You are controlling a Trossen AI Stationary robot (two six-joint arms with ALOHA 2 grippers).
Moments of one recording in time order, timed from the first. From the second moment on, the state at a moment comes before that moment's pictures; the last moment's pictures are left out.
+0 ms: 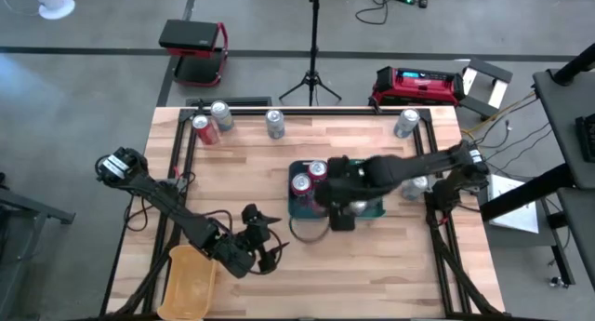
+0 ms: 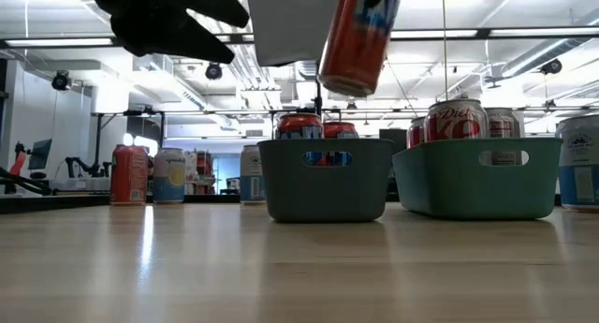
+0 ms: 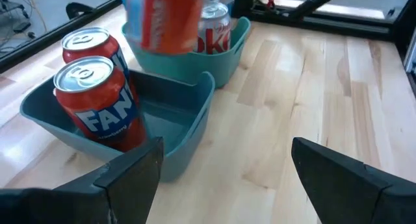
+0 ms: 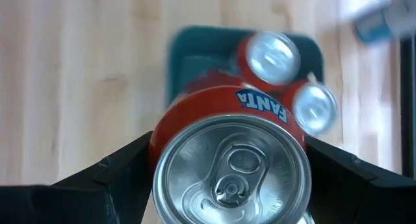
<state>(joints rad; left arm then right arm) -0.63 1.60 0.97 -0.10 -0.86 -0.64 0.22 1.80 1.83 -1.24 0.20 0.14</state>
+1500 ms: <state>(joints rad) -0.63 1.60 0.97 -0.08 -0.84 -0.64 0.06 2.04 1.75 -1.15 0.07 0.14</state>
